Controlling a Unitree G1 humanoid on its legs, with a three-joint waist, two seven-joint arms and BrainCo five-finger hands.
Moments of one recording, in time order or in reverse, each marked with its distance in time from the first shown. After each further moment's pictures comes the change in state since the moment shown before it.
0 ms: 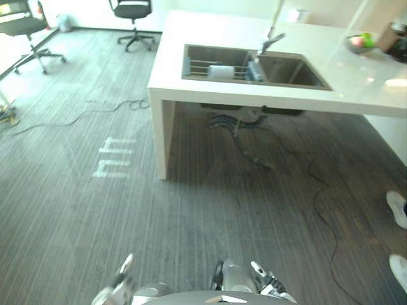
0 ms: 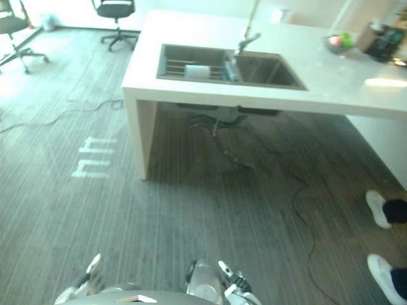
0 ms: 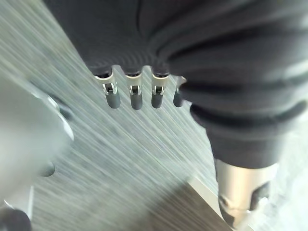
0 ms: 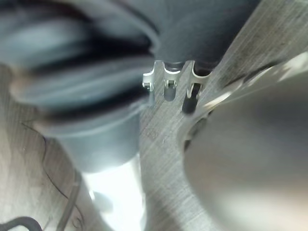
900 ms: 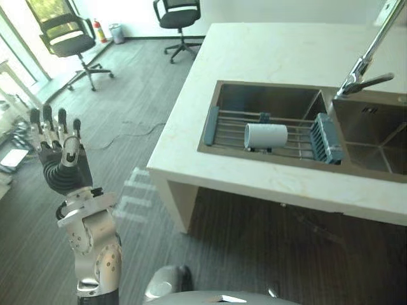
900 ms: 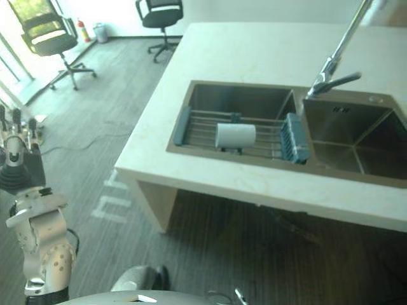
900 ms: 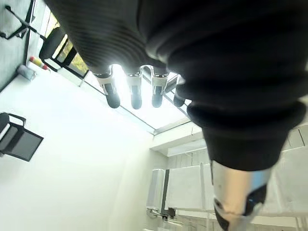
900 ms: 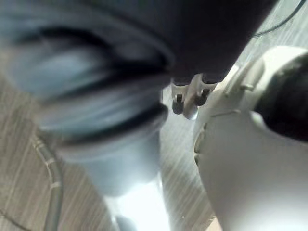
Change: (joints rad) left arm -0.079 -0.051 -0.016 -1.263 0.121 -0.431 0.243; right arm 0.110 0.030 -0.293 0.021 0.062 0.292 -0.028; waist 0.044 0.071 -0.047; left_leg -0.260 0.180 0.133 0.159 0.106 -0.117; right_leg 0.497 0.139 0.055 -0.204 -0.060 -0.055
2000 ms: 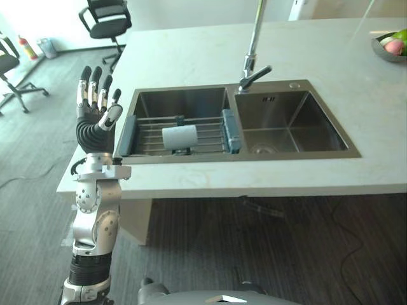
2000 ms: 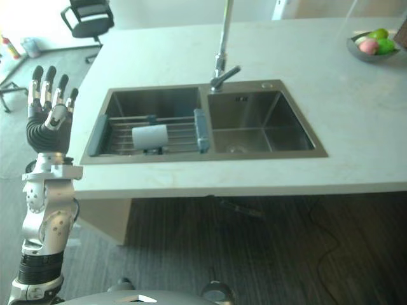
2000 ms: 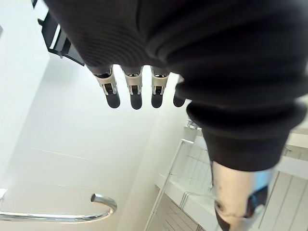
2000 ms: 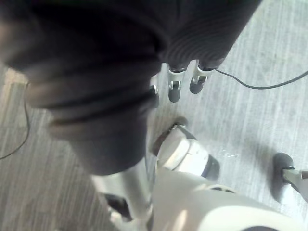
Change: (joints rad) left arm -0.280 0.151 -0.033 0.149 -0.043 0.234 -0.090; right arm 0.022 -0.061 -0.265 0.200 -0.244 -0.004 -0.001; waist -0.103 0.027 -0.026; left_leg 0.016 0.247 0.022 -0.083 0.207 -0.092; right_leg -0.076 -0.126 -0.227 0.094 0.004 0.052
